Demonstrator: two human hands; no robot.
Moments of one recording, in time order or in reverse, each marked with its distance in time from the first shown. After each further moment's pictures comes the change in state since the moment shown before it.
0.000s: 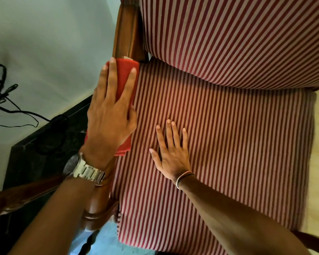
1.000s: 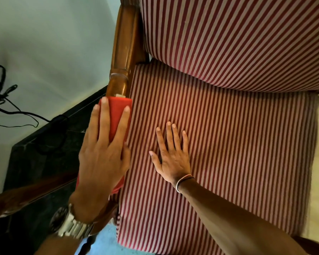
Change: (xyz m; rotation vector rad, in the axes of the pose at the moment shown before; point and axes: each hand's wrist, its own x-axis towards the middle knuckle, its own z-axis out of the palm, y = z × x) left_hand -0.074 -0.006 0.013 0.054 -0.020 -0.017; right_hand 0.000 0.002 0.000 0.015 -0.032 0.007
